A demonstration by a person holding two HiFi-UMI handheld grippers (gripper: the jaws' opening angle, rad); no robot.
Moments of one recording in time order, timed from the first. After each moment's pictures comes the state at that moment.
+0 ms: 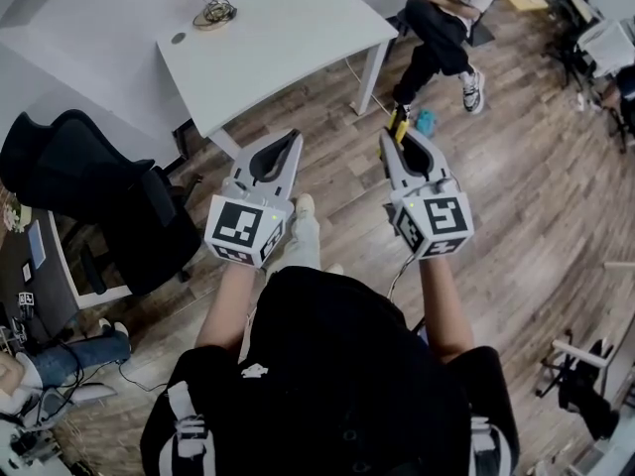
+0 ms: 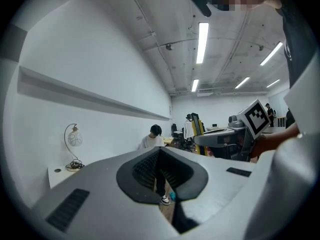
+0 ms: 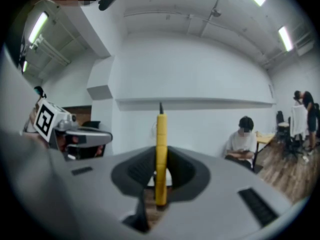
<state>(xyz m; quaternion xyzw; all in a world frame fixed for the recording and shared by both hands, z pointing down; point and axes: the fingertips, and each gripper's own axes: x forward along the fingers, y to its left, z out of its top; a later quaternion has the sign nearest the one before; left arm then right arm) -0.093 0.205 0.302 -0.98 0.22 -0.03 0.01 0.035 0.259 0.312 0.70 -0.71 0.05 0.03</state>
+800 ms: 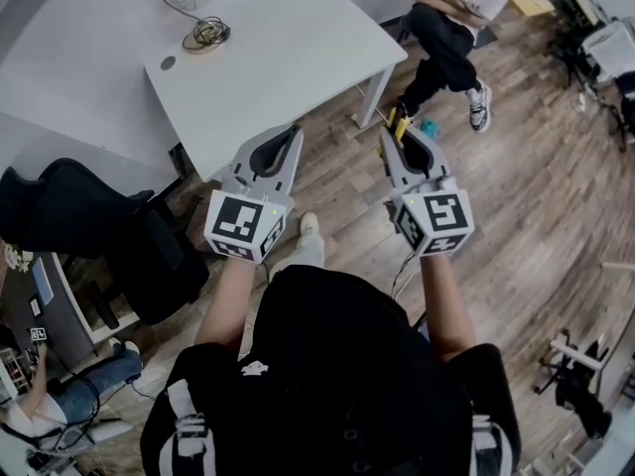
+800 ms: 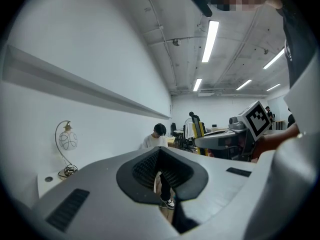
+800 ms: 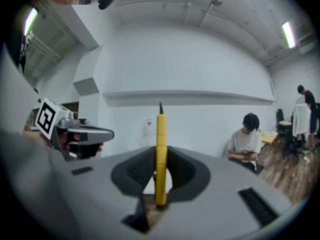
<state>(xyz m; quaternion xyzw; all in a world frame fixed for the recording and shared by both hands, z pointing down) -0.039 0.054 0.298 -0.98 0.20 -0.04 0.00 0.085 0.114 0.313 0.71 -0.70 0.07 0.04</state>
